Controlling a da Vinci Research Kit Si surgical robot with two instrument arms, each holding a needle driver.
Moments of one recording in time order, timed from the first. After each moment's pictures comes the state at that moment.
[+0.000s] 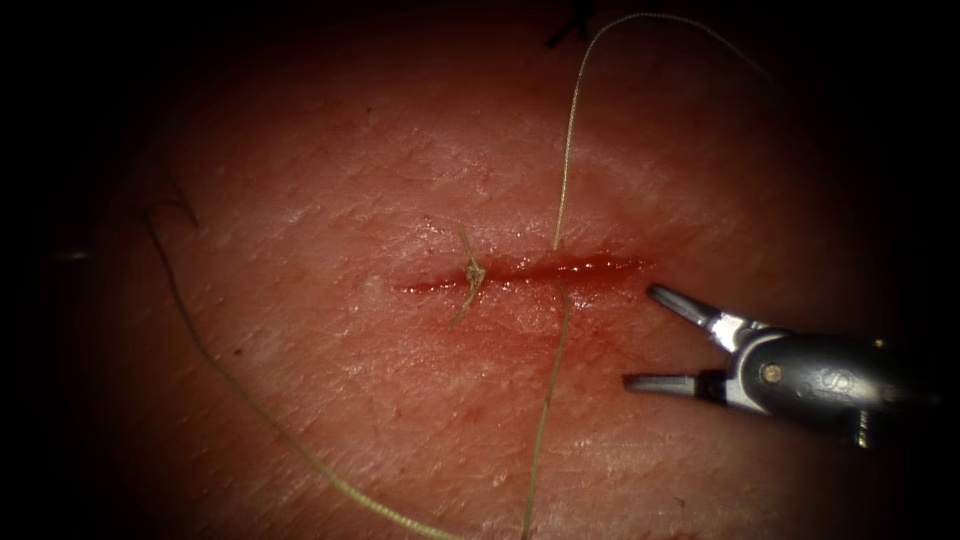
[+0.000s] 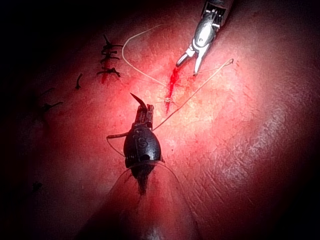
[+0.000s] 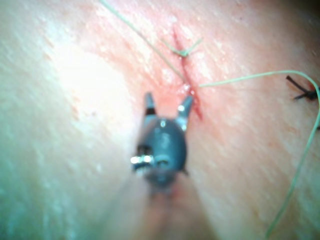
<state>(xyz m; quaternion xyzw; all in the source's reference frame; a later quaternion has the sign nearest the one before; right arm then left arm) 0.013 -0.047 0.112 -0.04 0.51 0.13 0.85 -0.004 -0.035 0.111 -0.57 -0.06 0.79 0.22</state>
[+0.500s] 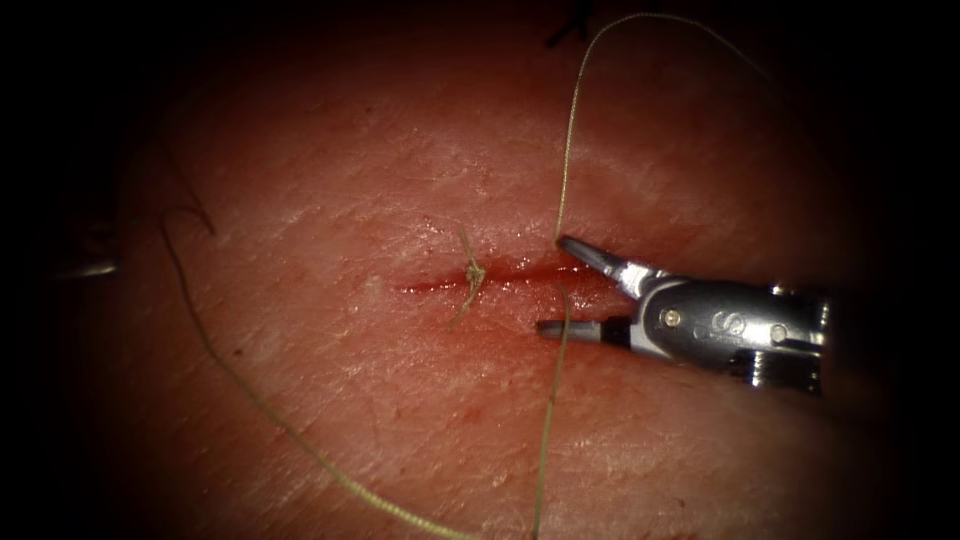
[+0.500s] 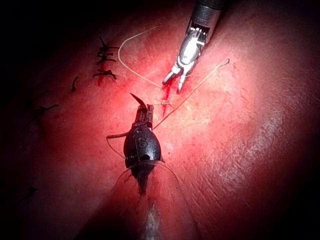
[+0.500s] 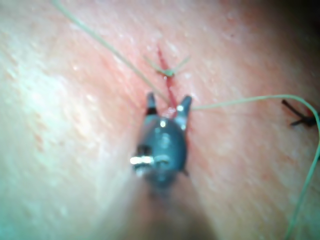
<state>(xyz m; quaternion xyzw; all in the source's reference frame) 0.018 -0.046 0.115 -0.04 0.52 0.11 0.84 -0.006 -0.036 0.111 -0.57 -0.06 0.79 0.21</state>
